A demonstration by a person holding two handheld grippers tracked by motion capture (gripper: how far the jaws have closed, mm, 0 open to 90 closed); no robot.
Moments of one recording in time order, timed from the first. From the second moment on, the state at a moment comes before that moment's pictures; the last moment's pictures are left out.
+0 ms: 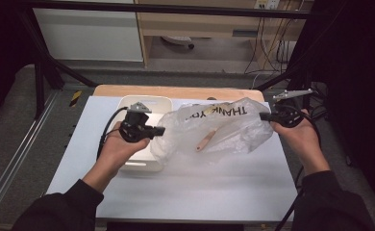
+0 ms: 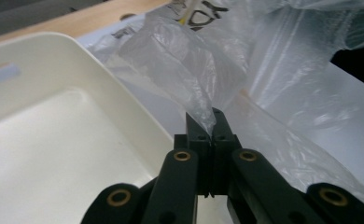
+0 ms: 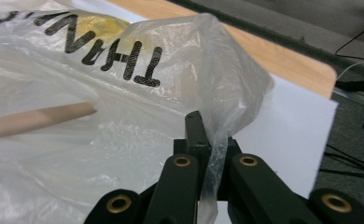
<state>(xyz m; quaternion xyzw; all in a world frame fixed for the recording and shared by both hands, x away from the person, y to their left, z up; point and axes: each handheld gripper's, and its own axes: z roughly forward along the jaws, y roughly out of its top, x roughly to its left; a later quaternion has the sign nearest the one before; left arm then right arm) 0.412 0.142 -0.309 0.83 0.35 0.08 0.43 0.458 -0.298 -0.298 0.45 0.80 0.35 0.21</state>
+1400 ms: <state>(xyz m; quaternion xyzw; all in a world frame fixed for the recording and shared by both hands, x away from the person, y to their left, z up) 0.319 0.153 -0.434 0.84 0.36 0.09 0.40 0.374 -0.299 -0.442 0.49 0.80 0.31 0.15</state>
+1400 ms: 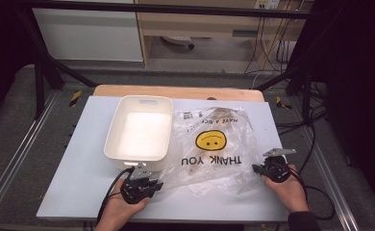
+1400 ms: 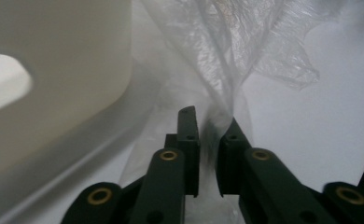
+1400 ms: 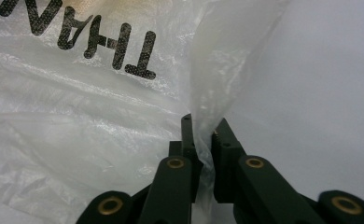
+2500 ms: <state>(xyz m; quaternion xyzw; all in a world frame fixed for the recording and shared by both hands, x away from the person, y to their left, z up) 0.289 0.204 -0.375 0.75 0.41 0.20 0.49 0.367 -0.294 -0.430 0.48 0.76 0.39 0.20</state>
